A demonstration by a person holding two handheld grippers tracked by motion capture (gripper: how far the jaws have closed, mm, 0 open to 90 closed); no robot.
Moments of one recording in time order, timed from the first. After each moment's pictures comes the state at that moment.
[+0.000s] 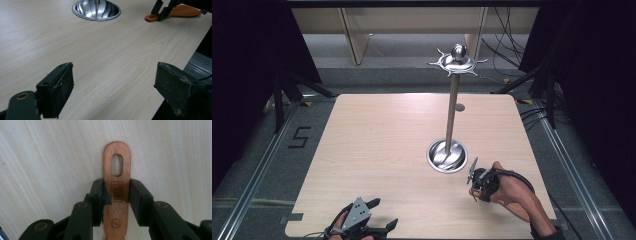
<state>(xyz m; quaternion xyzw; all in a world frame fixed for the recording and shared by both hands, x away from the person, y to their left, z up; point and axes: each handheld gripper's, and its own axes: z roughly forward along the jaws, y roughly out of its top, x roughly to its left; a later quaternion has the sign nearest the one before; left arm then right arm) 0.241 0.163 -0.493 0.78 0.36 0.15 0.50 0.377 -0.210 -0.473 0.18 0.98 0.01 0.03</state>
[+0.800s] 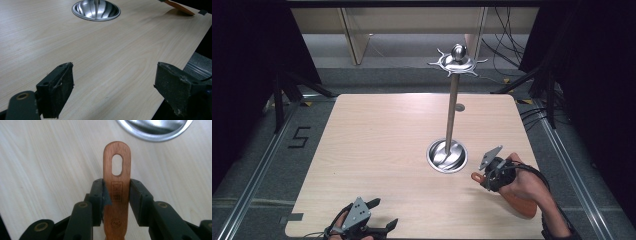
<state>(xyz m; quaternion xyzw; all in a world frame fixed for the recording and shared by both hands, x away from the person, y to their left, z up) 0.241 0.164 -0.492 0.78 0.35 0.15 0.49 0.375 -0.243 -0.428 0.23 0.96 0.16 0.08</state>
